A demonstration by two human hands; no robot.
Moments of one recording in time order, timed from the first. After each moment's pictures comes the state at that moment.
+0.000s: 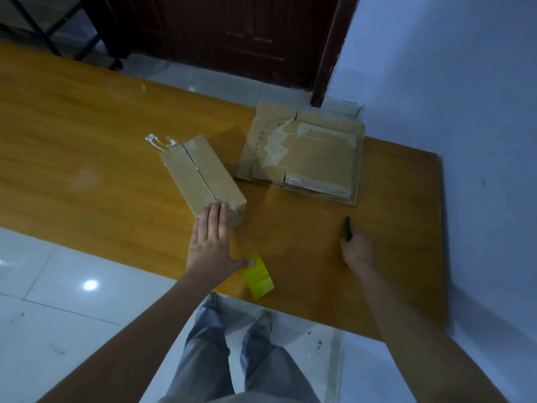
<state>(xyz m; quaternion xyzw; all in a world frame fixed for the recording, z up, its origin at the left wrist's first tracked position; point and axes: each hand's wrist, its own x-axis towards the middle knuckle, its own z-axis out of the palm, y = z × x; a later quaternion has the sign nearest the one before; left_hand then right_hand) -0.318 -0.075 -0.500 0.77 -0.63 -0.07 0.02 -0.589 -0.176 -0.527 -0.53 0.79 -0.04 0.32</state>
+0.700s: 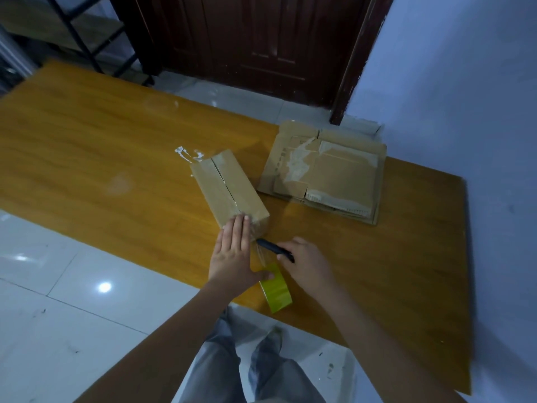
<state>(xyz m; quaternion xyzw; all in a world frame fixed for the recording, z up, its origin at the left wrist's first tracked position) -0.314 -0.073 -0.503 0.77 -0.63 -0.09 -0.02 -0.475 -0.134 -0.473 -0.81 0.48 -0.03 0.33</state>
